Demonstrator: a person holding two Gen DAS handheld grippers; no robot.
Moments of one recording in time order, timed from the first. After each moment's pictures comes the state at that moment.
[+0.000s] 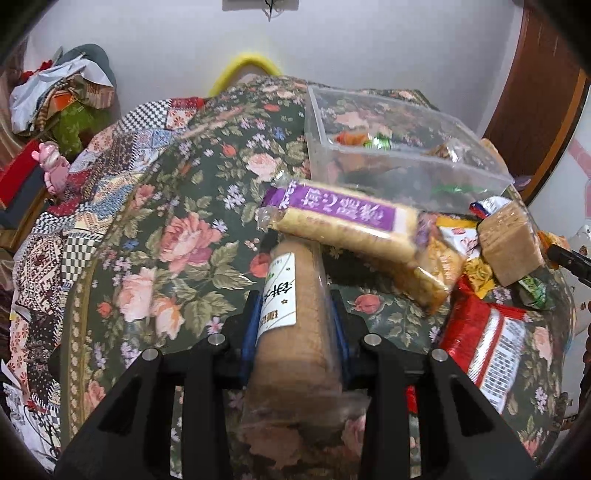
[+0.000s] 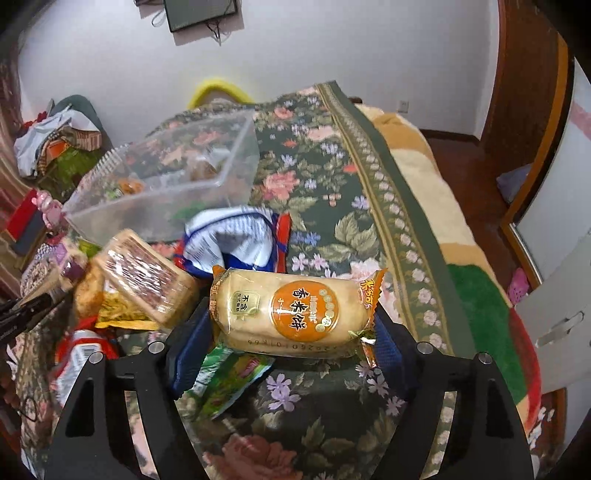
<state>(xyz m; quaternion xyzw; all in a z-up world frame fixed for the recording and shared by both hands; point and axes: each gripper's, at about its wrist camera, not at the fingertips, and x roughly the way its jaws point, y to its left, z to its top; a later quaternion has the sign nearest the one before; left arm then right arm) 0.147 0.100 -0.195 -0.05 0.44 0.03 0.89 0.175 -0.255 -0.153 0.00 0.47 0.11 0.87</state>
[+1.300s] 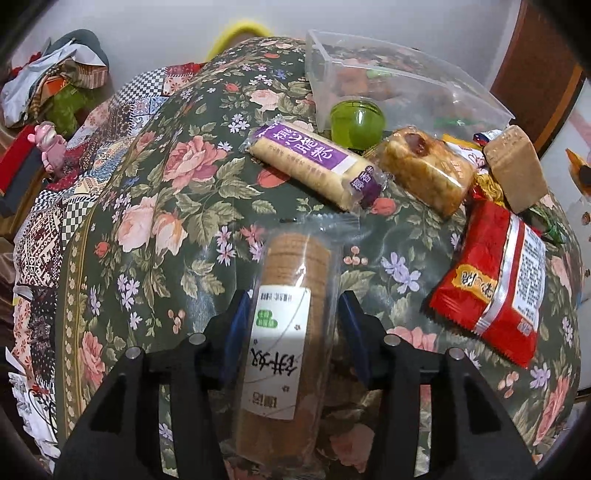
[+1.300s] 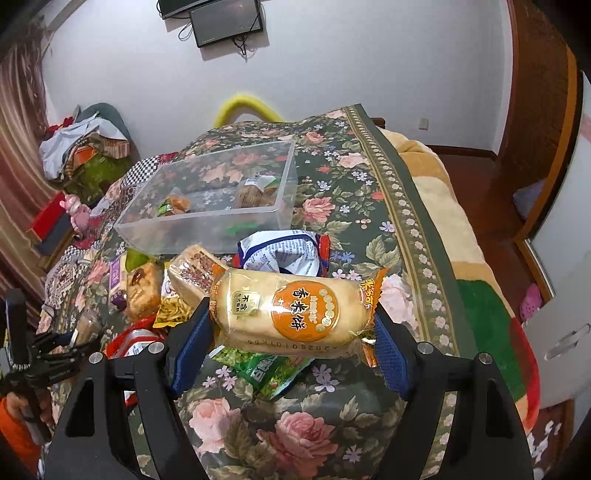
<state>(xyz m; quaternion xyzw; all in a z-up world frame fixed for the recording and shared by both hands) 0.111 0.099 -0.239 -0.03 0.50 0.02 0.86 0.157 -0.241 -0.126 0.01 0.45 0.16 0.88</state>
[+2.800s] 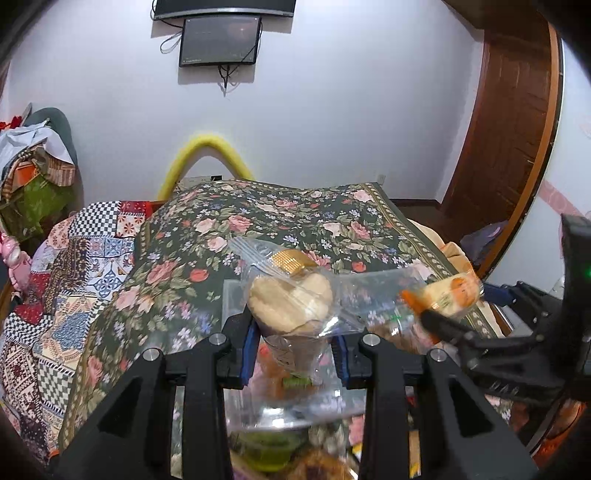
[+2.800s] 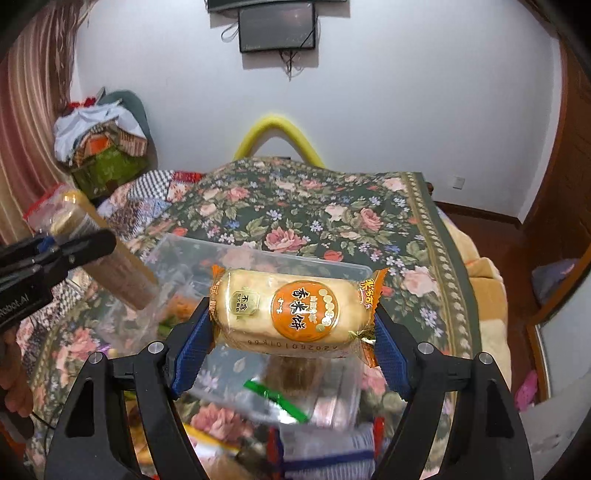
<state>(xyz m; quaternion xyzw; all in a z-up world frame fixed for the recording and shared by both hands) 0.303 0.053 -0.088 -0.05 0.33 -0.04 0.94 0.297 -0.135 -0.111 -0.07 0.41 0.21 0.89</state>
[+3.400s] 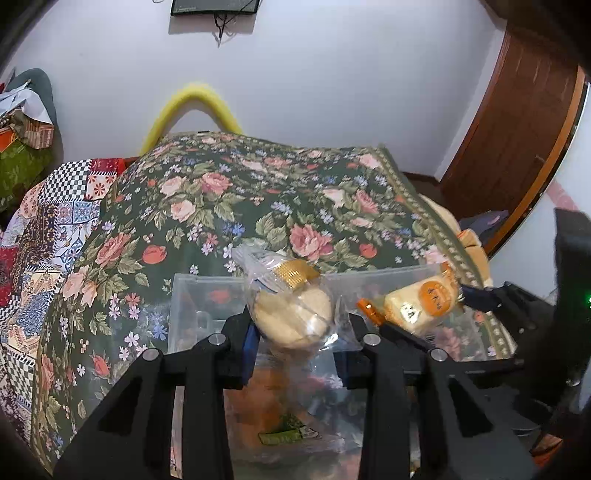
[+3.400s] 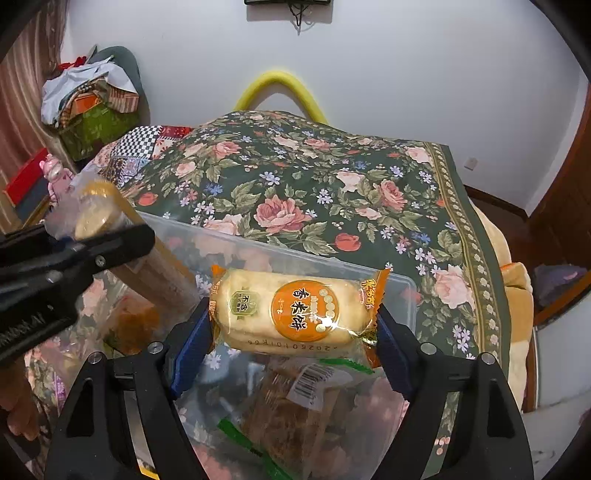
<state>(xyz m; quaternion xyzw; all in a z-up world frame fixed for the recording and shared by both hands) 0.381 0.048 -0.145 -0.08 0.40 -0.05 0.91 0.350 -0.109 -0.155 -0.12 0.47 0.20 0.85</state>
